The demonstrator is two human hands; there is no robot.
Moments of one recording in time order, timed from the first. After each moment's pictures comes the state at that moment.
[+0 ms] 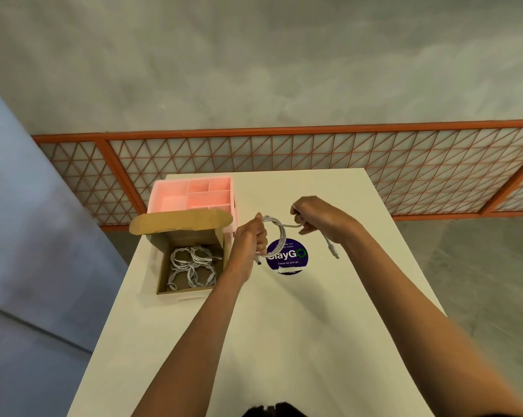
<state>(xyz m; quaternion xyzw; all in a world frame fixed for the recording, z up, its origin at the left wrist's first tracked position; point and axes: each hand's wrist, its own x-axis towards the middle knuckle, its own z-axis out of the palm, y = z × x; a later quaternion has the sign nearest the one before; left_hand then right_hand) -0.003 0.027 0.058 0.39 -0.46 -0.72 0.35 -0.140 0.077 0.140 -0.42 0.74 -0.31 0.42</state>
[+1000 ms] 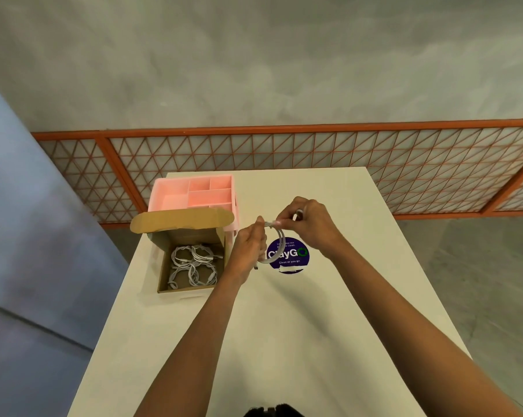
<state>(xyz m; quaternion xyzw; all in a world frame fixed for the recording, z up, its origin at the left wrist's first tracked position) 0.008 0.032 0.050 0.39 -0.58 -0.63 0.32 -0.128 0.083 0.107 -0.55 0.69 -0.40 0.24</state>
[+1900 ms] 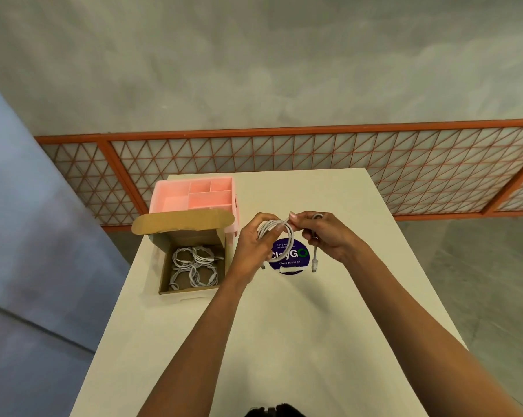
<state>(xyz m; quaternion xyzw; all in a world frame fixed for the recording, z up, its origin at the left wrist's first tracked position) 0.004 0.039 0.059 0.33 -0.62 -0.62 0.35 -0.153 0.094 0.096 -0.34 0.62 -0.48 0.53</state>
